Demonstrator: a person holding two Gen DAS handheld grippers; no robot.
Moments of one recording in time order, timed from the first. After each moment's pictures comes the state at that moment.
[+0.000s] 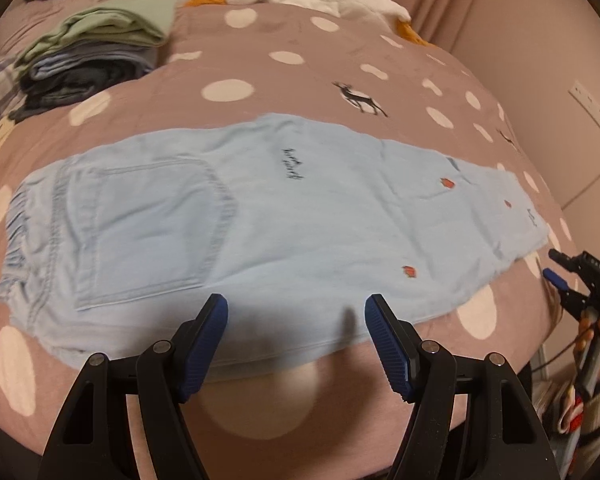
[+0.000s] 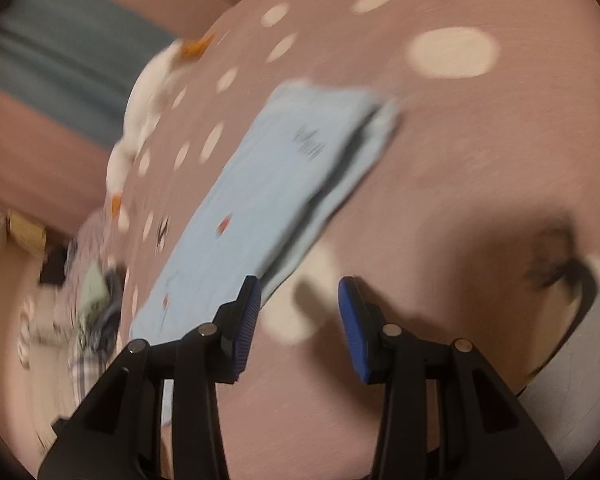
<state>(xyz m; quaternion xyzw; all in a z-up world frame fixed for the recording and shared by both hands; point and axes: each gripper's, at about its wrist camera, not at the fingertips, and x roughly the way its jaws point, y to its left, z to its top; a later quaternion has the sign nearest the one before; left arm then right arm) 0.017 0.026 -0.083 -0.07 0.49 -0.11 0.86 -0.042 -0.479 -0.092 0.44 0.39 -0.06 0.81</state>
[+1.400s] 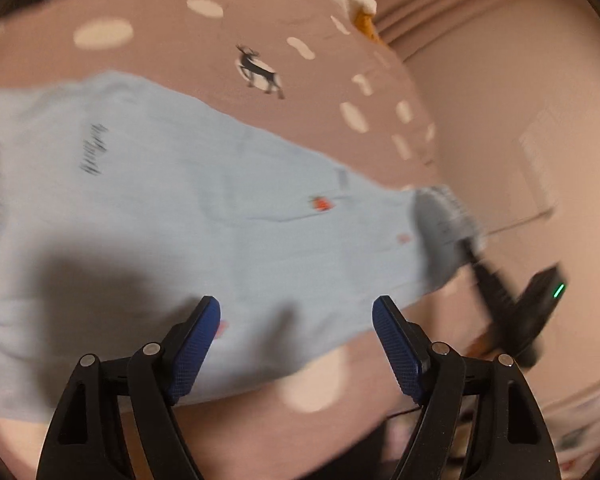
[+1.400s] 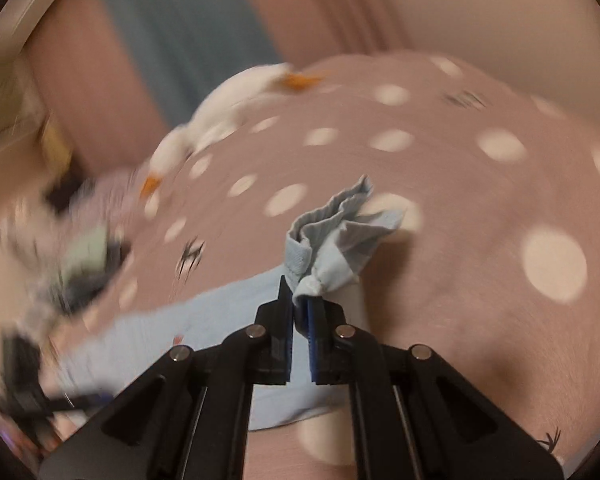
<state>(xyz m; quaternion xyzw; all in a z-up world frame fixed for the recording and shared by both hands) 0.069 -0.036 -0.090 -0.29 0.52 -0.26 0.76 0.015 -0.398 -0.012 0.16 0.31 0.06 0.94</state>
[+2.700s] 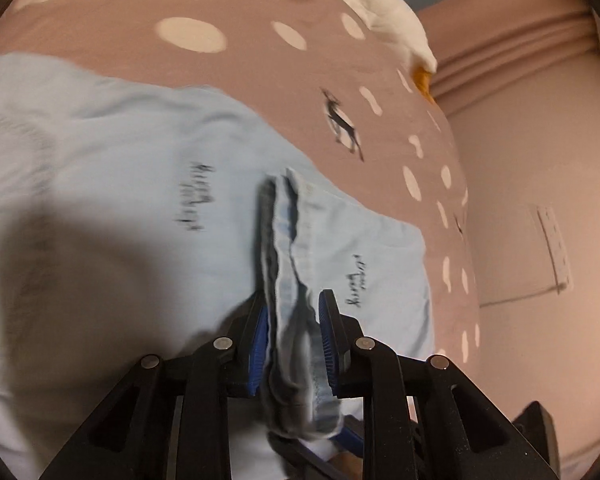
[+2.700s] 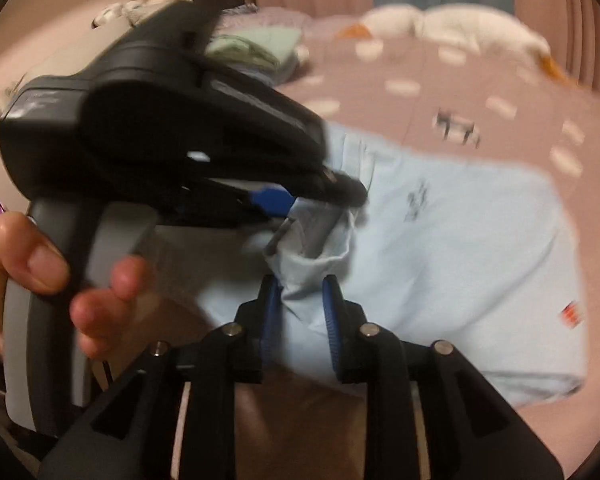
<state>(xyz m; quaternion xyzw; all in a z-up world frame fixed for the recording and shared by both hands) 0.103 0.001 -0.120 -0.34 0.49 -0.16 0.79 0.009 -0.168 -0.073 -0.02 0.40 0.32 0.86</state>
